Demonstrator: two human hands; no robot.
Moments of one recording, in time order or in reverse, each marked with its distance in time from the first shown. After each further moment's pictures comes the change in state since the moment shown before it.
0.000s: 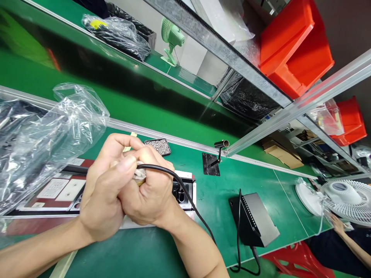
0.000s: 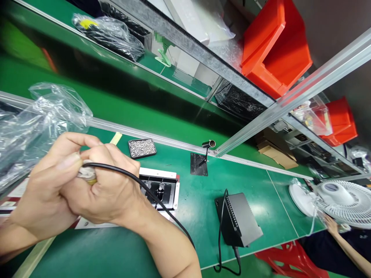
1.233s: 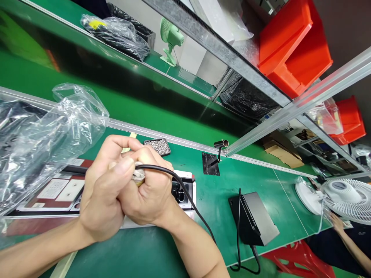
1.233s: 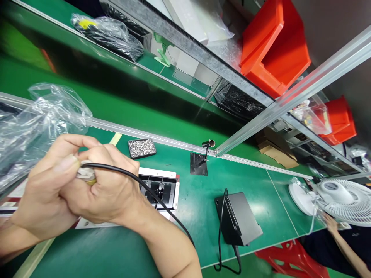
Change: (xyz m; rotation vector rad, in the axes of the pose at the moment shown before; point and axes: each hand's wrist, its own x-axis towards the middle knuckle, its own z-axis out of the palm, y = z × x) left_hand -0.004 0.000 0.000 0.021 0.005 -0.026; right_hand -0.003 -0.001 -0.002 0.035 -0.047 0.029
